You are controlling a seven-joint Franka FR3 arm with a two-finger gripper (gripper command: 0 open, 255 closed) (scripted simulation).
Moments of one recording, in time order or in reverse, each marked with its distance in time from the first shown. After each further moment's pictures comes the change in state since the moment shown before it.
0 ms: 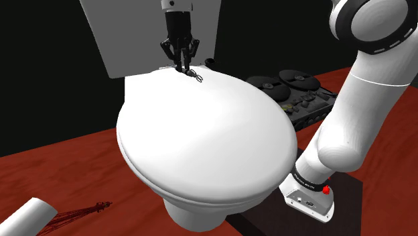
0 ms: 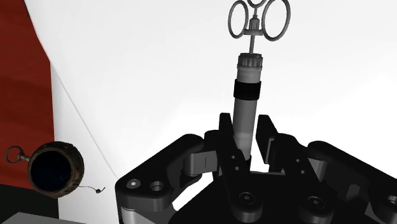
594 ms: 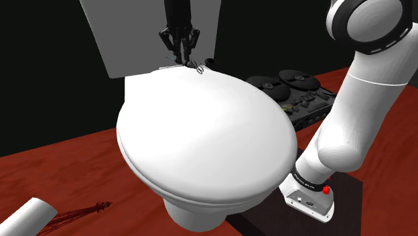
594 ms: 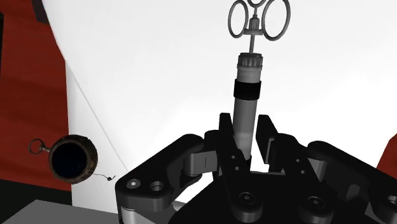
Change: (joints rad) arm 0.003 0.019 0.002 0.104 -0.001 -0.084 0.015
